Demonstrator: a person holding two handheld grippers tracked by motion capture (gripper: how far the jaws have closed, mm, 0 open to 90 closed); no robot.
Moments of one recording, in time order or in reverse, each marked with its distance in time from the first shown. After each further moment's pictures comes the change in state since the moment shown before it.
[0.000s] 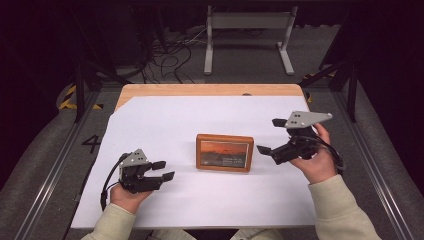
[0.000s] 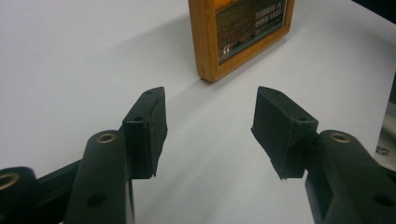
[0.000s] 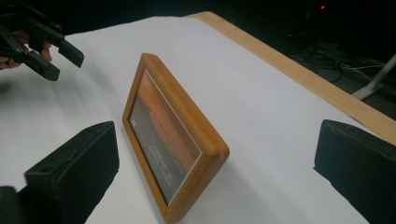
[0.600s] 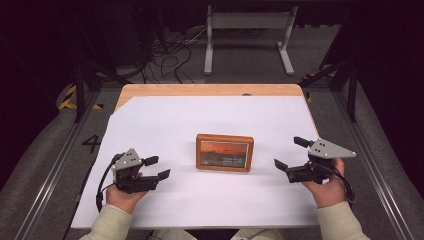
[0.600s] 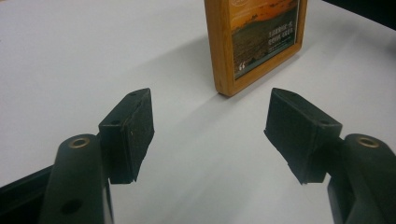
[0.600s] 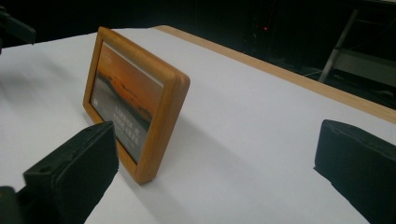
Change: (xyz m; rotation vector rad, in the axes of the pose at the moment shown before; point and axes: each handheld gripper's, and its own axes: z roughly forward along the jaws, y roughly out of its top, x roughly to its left) left arm 0.004 -0.006 -0.010 -0.077 0.067 0.041; right arm 0.008 -0.088 -0.020 -0.136 -0.175 0.073
